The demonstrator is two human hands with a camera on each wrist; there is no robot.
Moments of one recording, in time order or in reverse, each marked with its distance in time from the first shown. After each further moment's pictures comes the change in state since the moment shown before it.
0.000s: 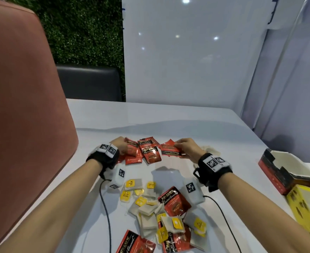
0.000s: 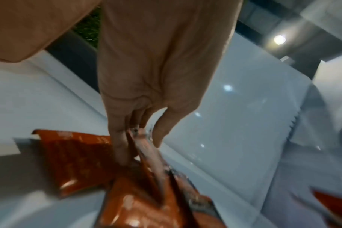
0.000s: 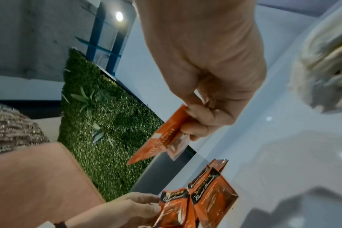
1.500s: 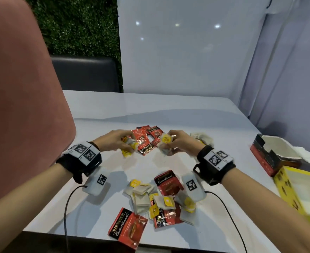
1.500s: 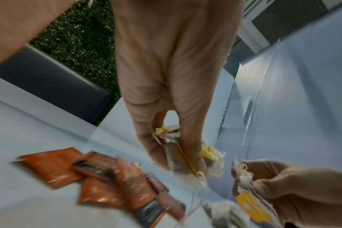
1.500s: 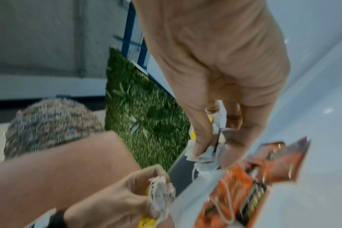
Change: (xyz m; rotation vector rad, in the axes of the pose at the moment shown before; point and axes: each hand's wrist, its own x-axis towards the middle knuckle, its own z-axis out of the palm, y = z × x) left_hand -0.096 0.013 0.002 0.210 -0.117 0.444; right_hand -0.053 0.000 -0.005 -0.051 -0.288 -0.127
